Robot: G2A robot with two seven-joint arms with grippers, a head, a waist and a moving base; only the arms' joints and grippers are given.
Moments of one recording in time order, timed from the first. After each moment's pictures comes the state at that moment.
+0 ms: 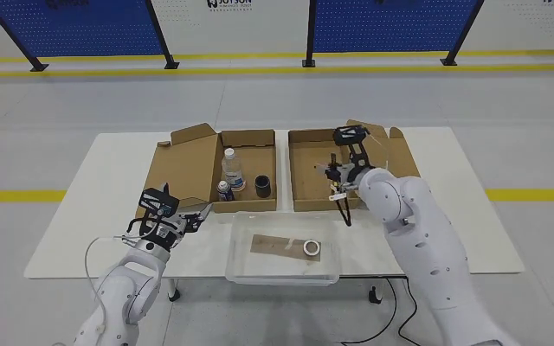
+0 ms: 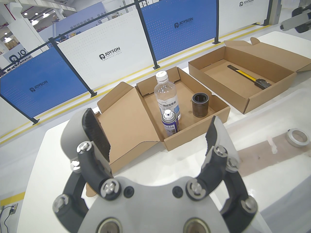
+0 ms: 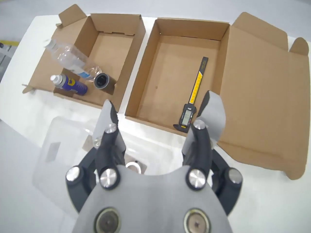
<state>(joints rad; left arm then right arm) 1.66 -1.18 -1.60 -1.91 1.43 -0.22 -0.11 -0.96 -1.29 1.14 -1.64 -1.02 0.14 0.96</state>
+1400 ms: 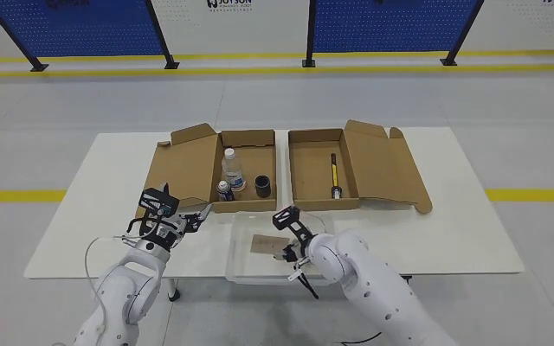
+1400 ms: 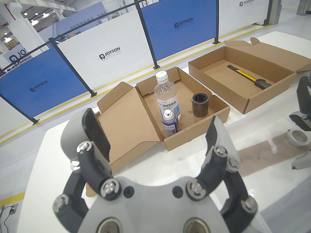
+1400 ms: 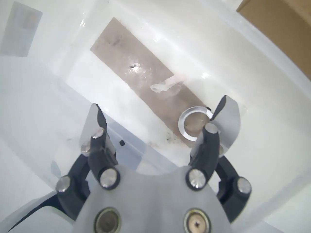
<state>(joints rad) 1.66 -1.18 -1.60 -1.91 1.43 -0.22 -0.11 -1.08 -1.35 0.82 -1.51 -1.05 0.09 1.05</state>
